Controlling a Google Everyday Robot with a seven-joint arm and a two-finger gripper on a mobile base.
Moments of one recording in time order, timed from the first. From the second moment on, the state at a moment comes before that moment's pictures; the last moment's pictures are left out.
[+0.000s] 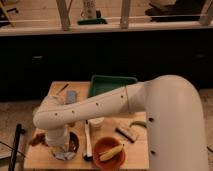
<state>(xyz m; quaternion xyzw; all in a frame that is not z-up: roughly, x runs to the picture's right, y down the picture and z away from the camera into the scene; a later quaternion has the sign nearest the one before) -0.193 0.284 0.662 -0.25 -0.37 -0.71 0.55</state>
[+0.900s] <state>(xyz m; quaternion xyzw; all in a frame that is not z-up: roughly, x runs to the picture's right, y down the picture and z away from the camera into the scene) -0.210 0.219 0.703 -0.24 -0.34 -0.69 0.59</state>
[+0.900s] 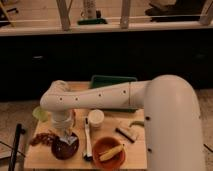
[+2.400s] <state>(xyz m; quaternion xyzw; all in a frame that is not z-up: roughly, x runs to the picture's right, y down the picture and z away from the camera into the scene) -0.160 0.258 0.691 -0.24 -0.40 -0.70 0.54</state>
